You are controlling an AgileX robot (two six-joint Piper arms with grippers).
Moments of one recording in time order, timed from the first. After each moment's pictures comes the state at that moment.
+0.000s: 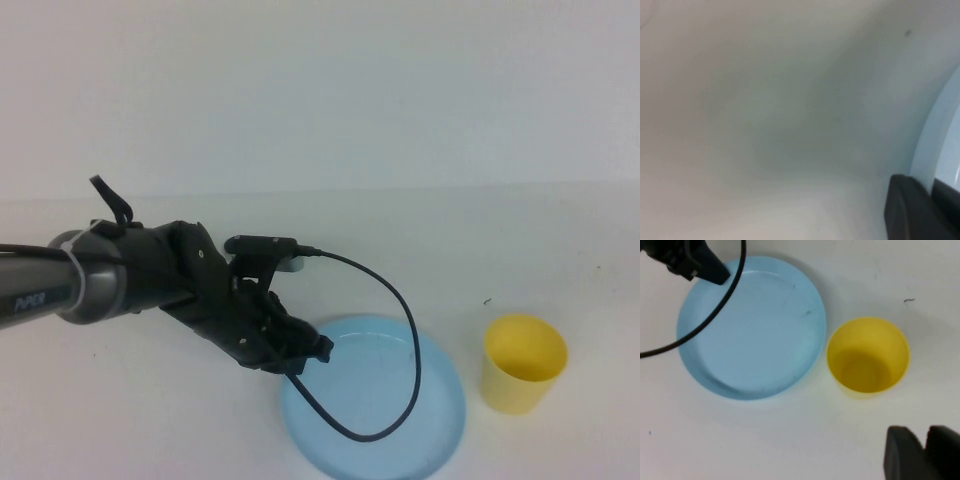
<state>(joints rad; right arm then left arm) 0.11 1.04 -0.89 0.47 0.96 -0.60 -0.43 1.90 -1.14 -0.59 0.54 0.41</state>
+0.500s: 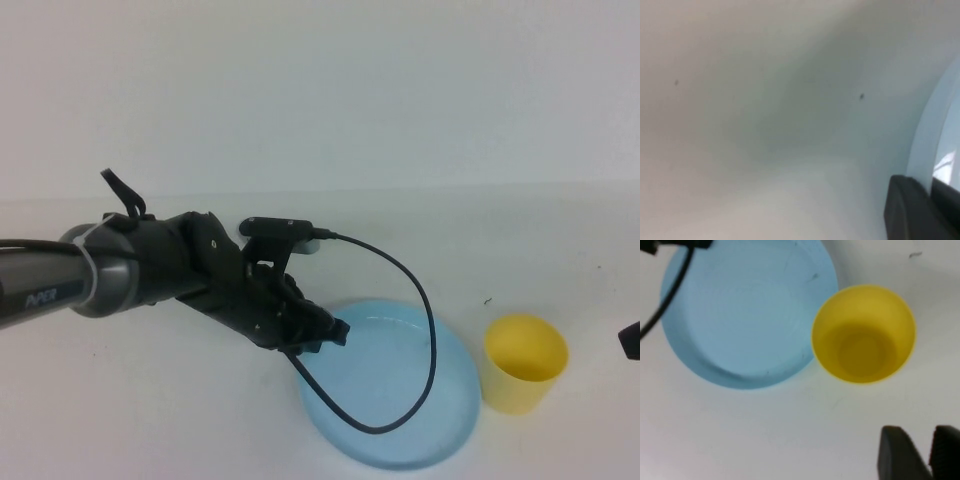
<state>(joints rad) 0.11 1.21 -0.87 0.47 0.90 -0.56 -0.45 1.90 -1.19 -0.62 0.51 0.45</state>
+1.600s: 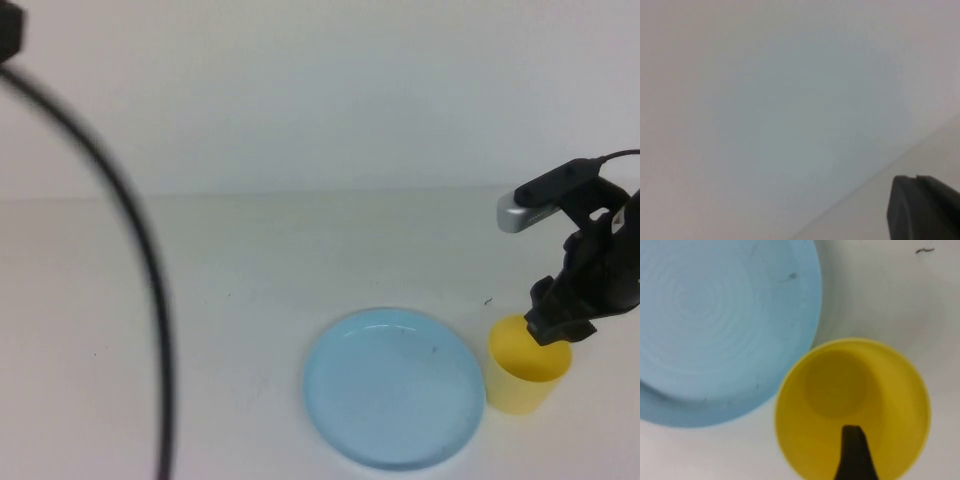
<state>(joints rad) 0.35 1.63 -1.17 0.11 0.90 -0.29 -0.33 0.80 -1.18 -0.28 0.58 0.53</state>
